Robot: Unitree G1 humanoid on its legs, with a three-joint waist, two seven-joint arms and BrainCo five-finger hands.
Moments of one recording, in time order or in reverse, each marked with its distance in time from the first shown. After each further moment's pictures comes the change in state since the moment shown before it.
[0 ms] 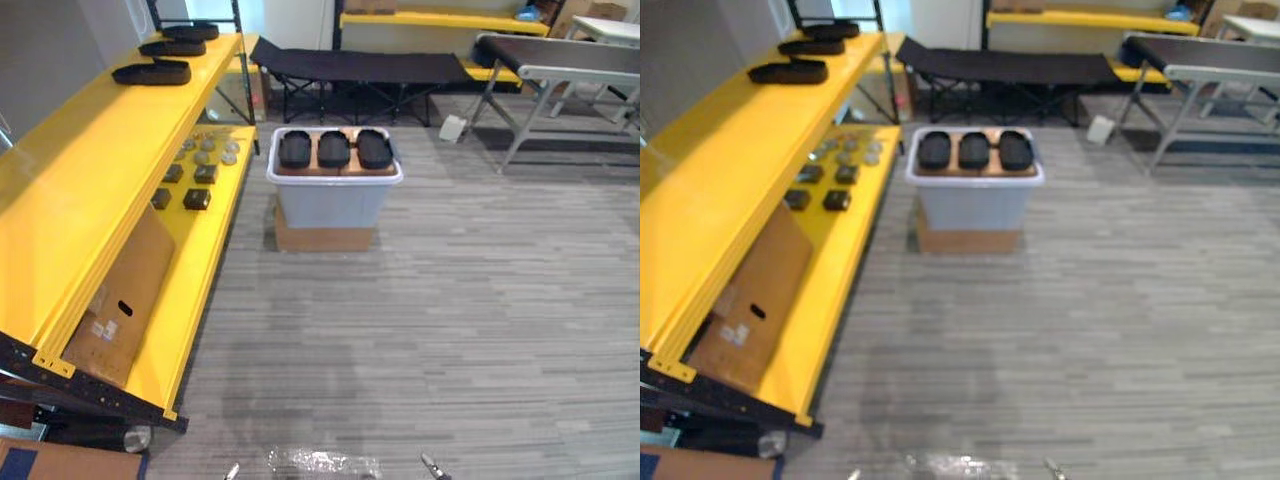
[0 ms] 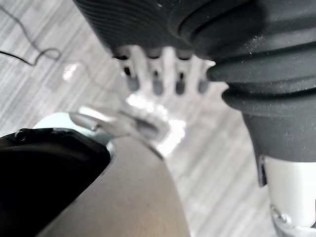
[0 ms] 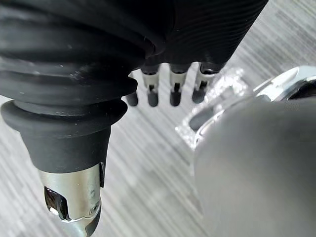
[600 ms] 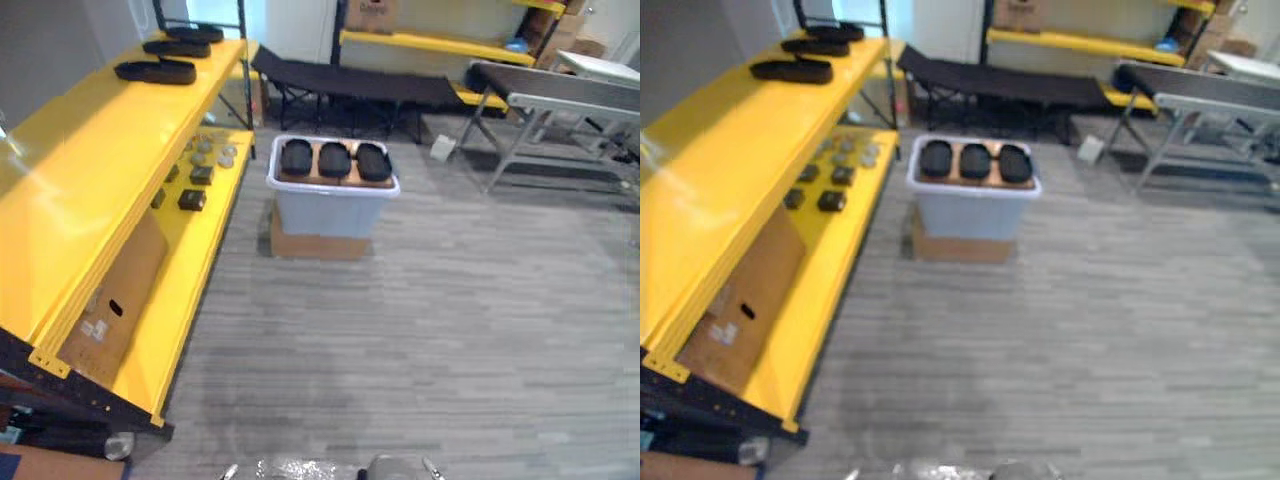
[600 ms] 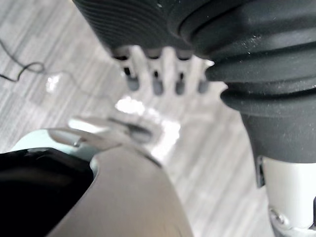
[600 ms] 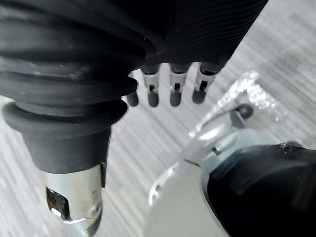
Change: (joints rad) left arm -0.072 0.000 -0.007 0.022 0.059 0.002 0.061; right arm 0.022 0.007 -0.078 -0.010 -0.022 -0.063 0.003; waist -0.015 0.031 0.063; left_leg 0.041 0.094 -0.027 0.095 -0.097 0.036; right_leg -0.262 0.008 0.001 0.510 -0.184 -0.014
